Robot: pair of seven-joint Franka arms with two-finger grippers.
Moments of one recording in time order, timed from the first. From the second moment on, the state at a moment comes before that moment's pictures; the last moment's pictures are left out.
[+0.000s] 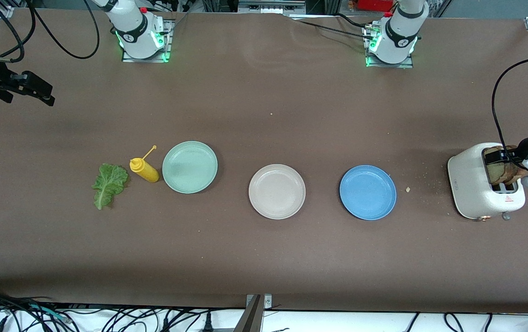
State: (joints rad) left arm 0.33 0.29 -0.08 -1.79 0.15 1.94 0.11; right arm 0.03 -0.04 0.01 -1.62 -0.04 1.55 0.09
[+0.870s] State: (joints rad) left arm 0.34 0.28 -0.09 -1.80 0.20 1.93 0.13; right arm 0.03 -0.04 0.01 -1.62 -0.04 1.55 0.09
